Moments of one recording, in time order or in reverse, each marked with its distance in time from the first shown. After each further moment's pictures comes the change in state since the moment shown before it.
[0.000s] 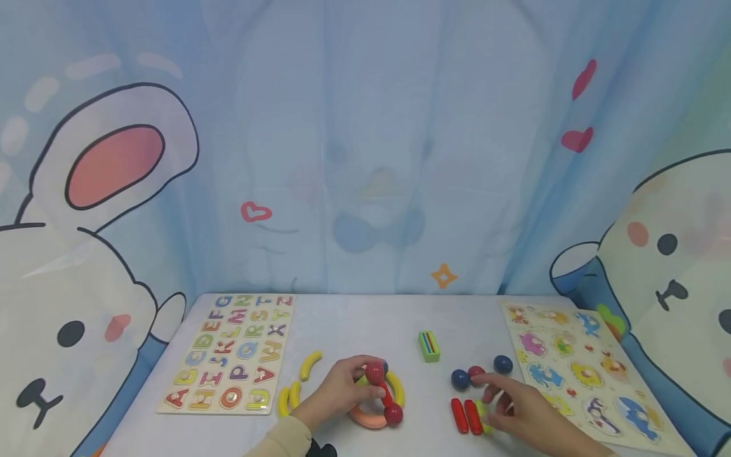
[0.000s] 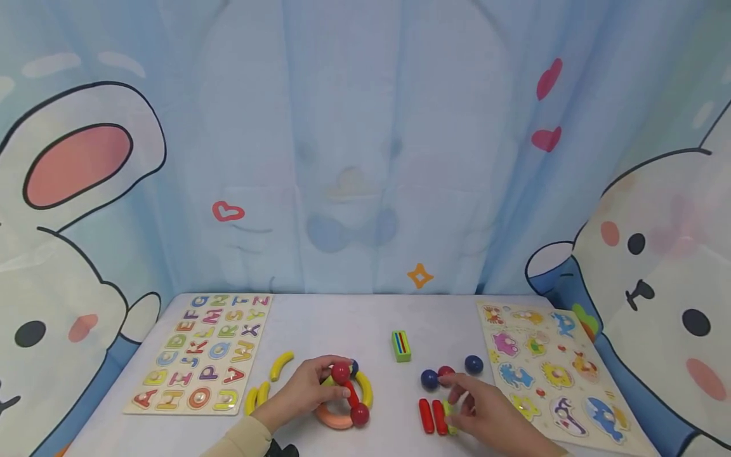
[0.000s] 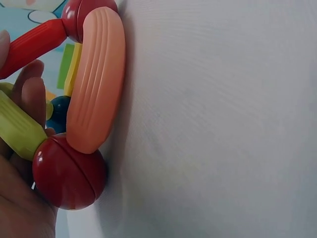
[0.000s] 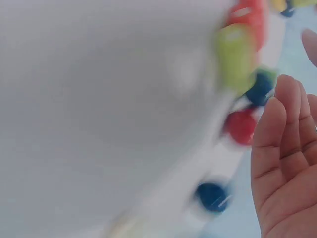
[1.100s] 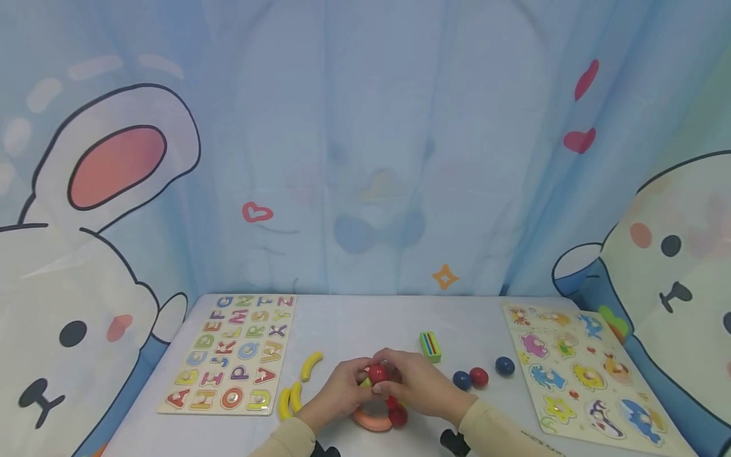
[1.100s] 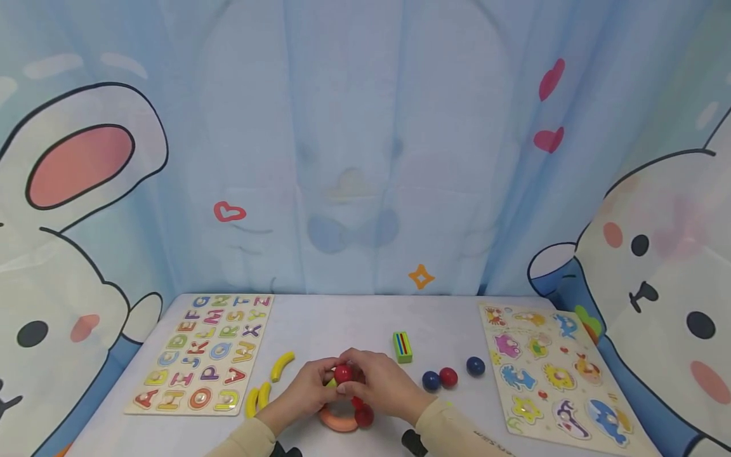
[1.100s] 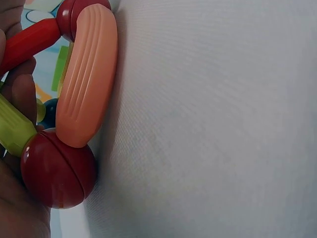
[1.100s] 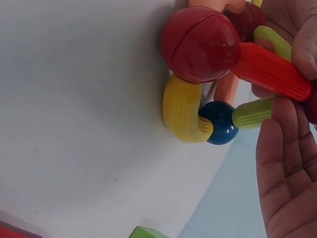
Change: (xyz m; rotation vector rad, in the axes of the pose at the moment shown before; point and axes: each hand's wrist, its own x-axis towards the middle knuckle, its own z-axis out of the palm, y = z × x) left_hand 0.002 -0.003 0.000 0.031 -0.020 0.047; right_hand 0.070 -0.123 0.070 -0.097 -0.106 -0.376
